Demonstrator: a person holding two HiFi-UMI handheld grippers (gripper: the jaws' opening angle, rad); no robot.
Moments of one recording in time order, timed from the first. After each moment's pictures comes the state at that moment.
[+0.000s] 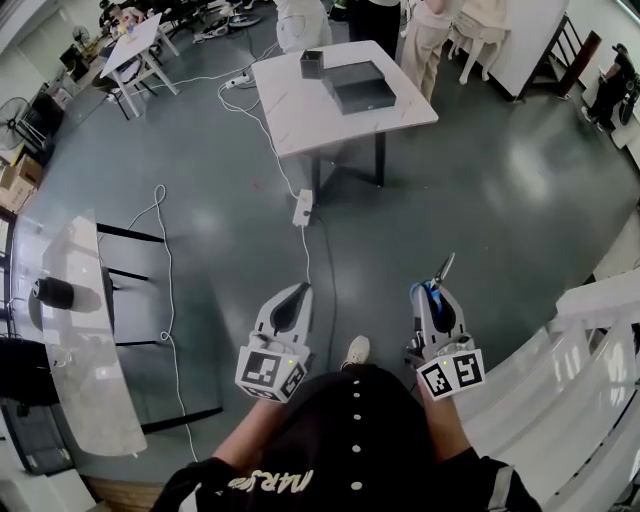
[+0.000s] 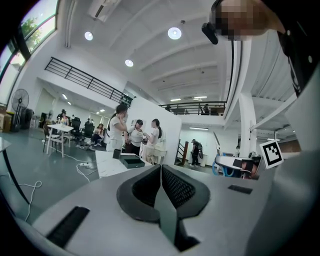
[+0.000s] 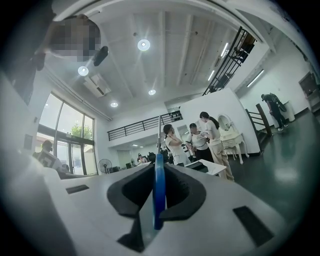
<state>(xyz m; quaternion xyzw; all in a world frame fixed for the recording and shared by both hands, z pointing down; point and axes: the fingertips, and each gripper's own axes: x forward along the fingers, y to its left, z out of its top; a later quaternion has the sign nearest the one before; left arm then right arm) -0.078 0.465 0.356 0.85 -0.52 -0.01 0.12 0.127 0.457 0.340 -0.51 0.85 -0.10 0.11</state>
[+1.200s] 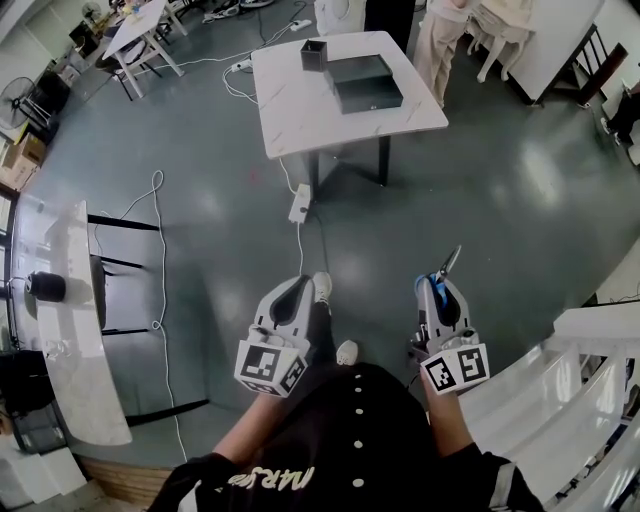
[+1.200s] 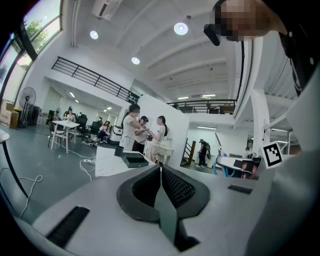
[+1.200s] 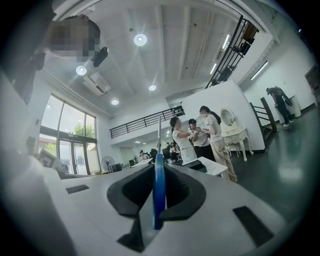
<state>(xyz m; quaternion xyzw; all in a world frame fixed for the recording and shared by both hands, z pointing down) -0.027 0.350 0.385 0.82 -0.55 -0.01 0.14 0.184 0.327 0.368 -0.49 0.86 -0.12 0.09</state>
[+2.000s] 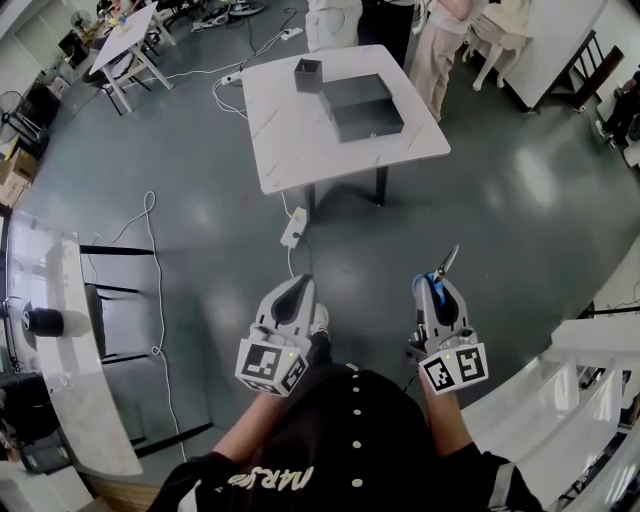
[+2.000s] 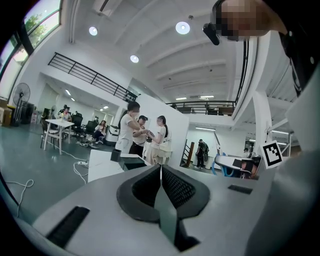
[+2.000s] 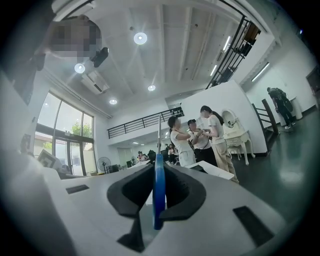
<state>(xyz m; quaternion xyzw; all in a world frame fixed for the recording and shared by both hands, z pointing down) -0.051 0.221 0.377 0.83 -0.54 -0.01 0.14 0.153 0.205 0.356 -0.50 0.86 -0.11 0.10</state>
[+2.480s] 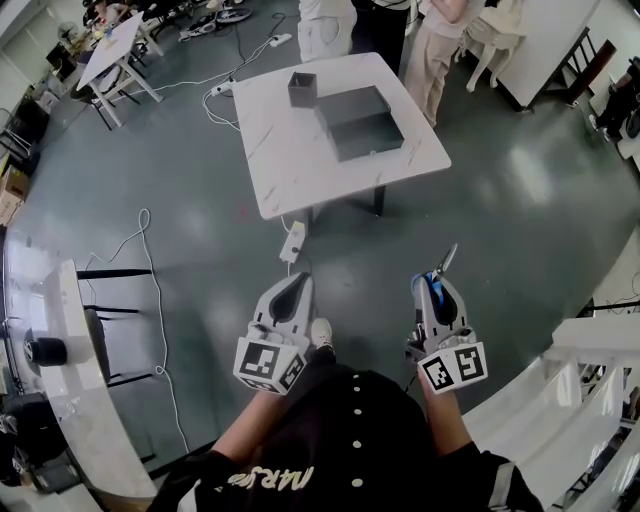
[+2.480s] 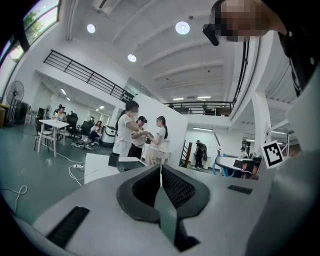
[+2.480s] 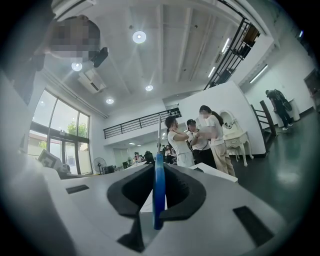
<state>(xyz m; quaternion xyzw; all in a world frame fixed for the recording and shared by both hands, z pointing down) -0.081 0.137 0.370 0.85 -0.52 -0.02 0.13 0.123 0.132 0.351 -0.51 0.85 -0.10 0.10</state>
